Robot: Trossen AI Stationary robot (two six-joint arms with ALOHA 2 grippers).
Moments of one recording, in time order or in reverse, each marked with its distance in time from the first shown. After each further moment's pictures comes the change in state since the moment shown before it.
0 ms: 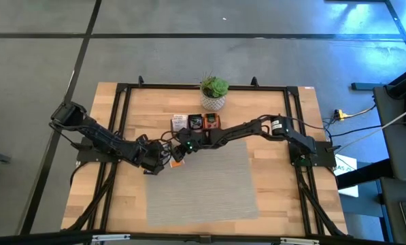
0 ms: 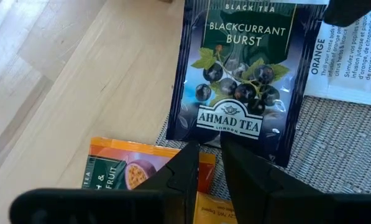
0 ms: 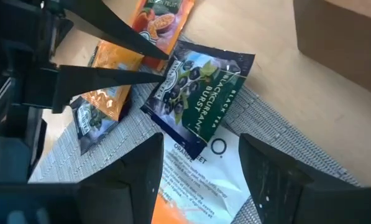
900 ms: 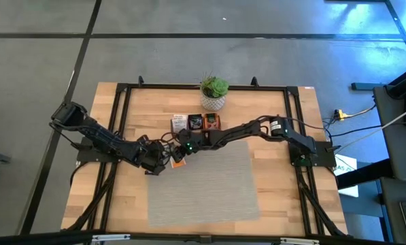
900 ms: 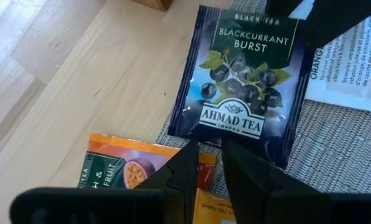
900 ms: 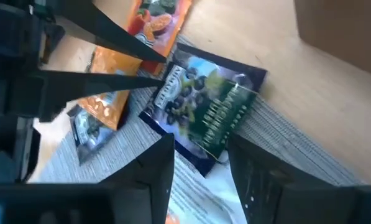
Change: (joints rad) left arm 0.000 0.001 -0.001 0.036 -0.024 -0.013; right arm 0.005 0.018 0.000 0.012 0.007 0.044
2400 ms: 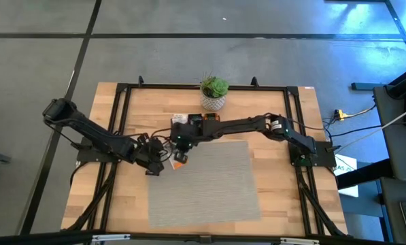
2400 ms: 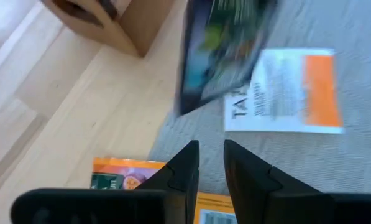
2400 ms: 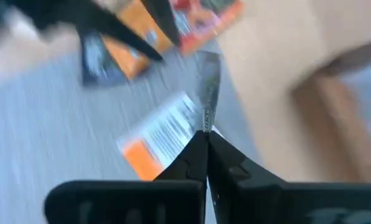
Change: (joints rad) left arm -0.004 -0.171 0.047 -0.073 0.024 0.077; right arm -0.005 -0.012 0.377 -0.622 -0.016 -0.561
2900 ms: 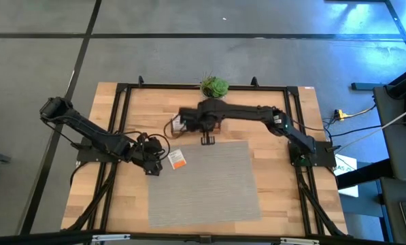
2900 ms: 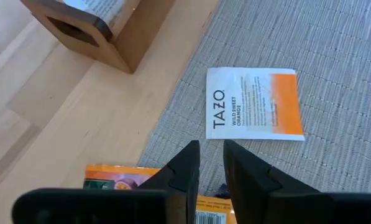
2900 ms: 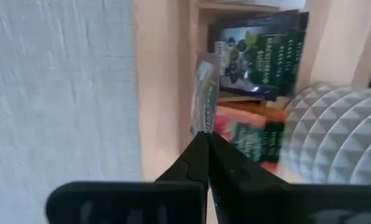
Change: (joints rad) left arm -0.021 -0.089 0.000 0.000 -0.002 0.000; right arm -0.083 -0.004 0.338 -0.847 0.246 -0.468
